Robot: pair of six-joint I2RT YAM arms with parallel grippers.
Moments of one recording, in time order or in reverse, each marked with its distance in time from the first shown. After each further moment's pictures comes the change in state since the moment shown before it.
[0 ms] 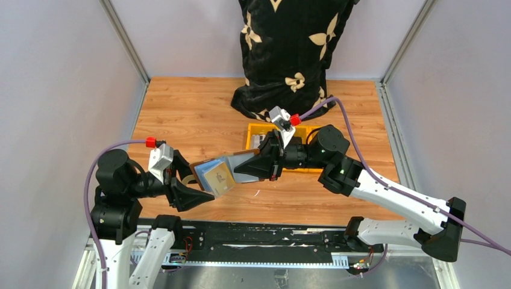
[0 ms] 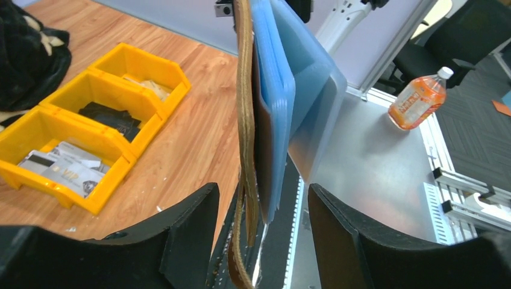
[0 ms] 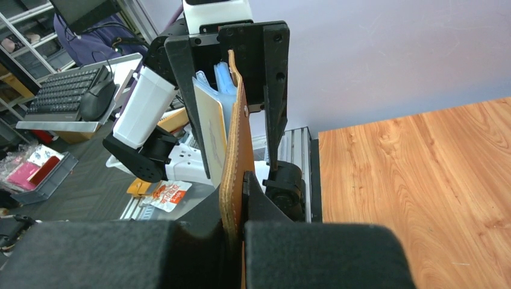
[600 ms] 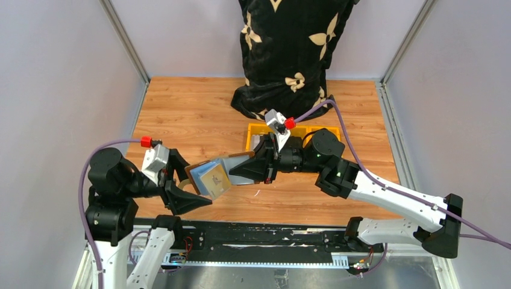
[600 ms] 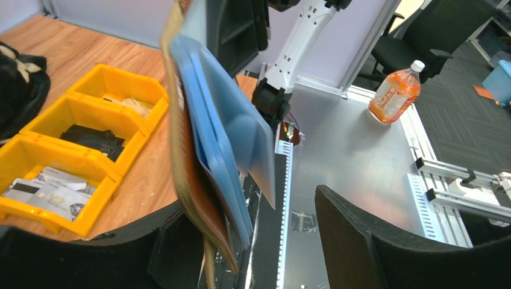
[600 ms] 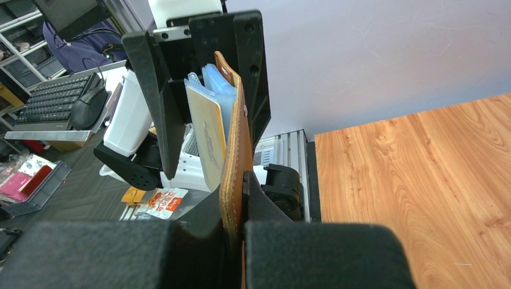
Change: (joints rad) left arm 0.000 0.023 0.072 -0.003 0.080 -0.012; right arm 0.059 0.014 0.003 -0.002 0.087 -0.013
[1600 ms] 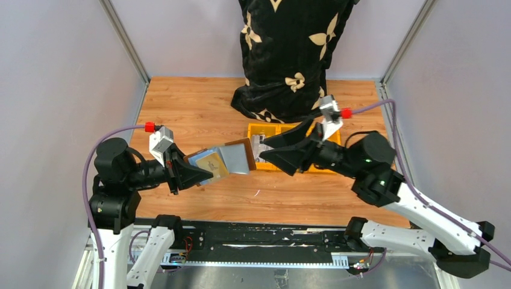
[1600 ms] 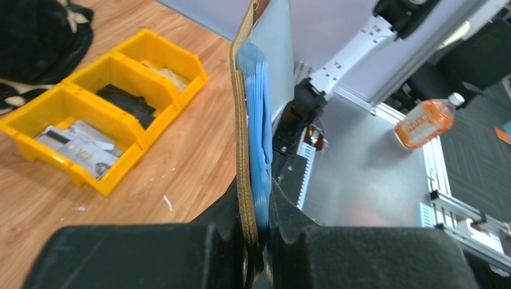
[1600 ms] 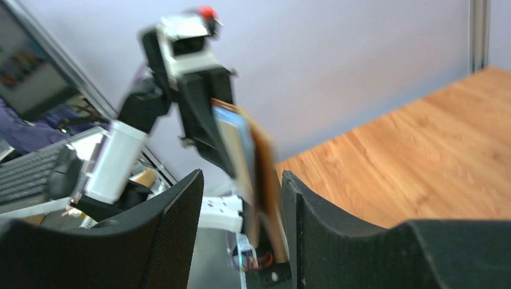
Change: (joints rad) left arm 0.000 0.071 0.010 -0.008 -0.178 -0.057; right arm -0.068 -0.206 0.019 -0.179 0.226 0.050
